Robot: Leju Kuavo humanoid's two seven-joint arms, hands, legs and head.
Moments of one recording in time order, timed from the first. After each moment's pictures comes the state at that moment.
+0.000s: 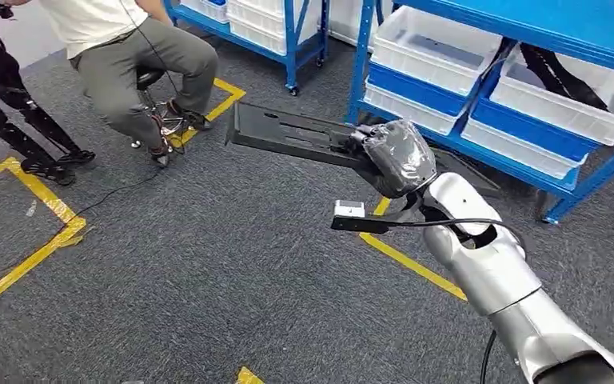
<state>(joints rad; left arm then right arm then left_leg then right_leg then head) -0.10 -0.12 0.72 -0.22 -0.45 0.29 -0.45 -0.77 -0.22 0.68 -1.21 1.03 -0.25 -0.21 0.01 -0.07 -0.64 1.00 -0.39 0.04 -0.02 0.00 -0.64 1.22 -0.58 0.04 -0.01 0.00</state>
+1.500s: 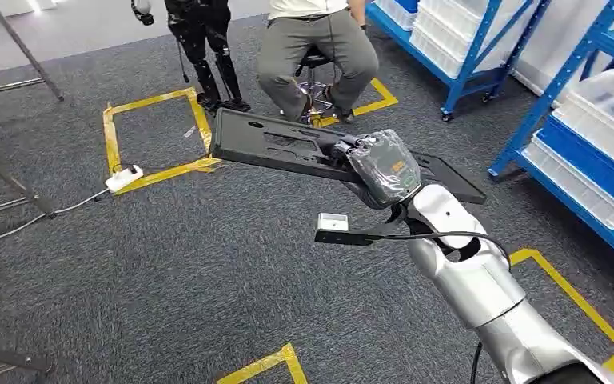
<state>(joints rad) -0.11 -0.12 0.64 -0.21 -0.61 0.06 0.07 -0.70 -0.18 0.67 -1.28 1.09 -0.25 -0.18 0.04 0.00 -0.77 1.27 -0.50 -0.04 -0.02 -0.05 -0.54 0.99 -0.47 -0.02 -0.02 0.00</state>
